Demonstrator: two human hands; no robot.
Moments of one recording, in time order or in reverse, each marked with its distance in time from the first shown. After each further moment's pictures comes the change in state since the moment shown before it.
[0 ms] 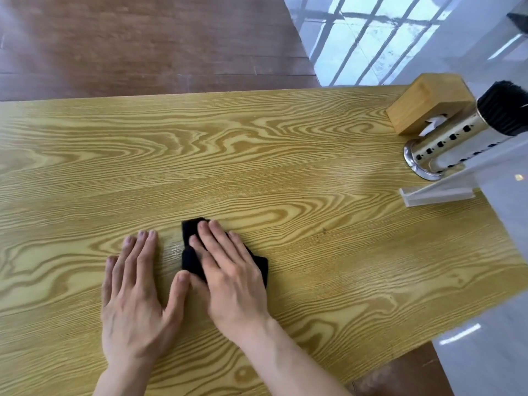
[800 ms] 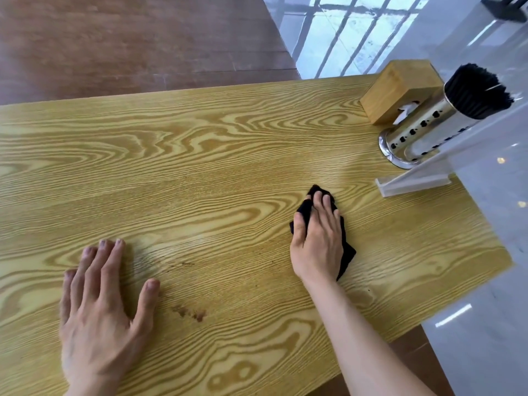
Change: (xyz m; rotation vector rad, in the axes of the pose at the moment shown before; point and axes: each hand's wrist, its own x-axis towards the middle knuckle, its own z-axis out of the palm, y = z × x) left_hand 0.001 0.009 0.001 0.031 -0.001 -0.037; right_hand -0.012 0.155 -0.046 -0.120 0.293 0.619
